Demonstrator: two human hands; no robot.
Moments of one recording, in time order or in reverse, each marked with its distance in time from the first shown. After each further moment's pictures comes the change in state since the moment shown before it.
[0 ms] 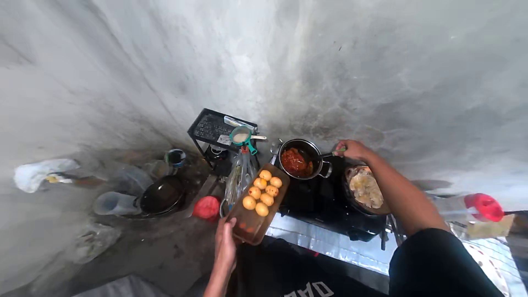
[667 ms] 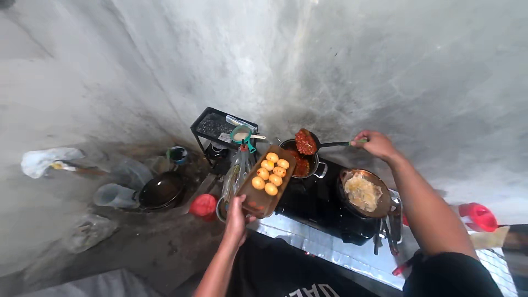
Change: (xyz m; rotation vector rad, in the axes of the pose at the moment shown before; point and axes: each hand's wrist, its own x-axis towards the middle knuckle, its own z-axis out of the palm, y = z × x) left_hand 0.001 0.030 0.055 -0.166 -0.096 -0.122; right_hand -0.077 -0.004 -0.066 0.077 0.307 -0.001
